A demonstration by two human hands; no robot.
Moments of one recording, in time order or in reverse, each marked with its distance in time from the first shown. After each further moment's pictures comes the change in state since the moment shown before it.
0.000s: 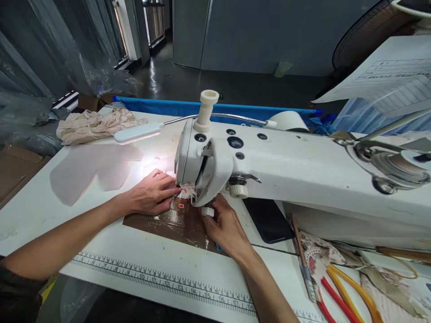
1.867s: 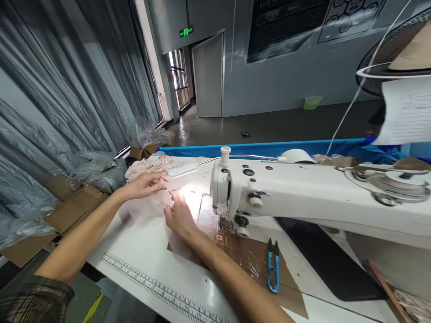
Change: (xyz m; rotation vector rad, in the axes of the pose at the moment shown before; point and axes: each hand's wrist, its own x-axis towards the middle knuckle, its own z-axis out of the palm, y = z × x) left_hand -0.056 -0.074 -0.128 -0.424 0.066 -0.516; right_hand 0.096 -0.116 0.113 0.356 0.028 -0.230
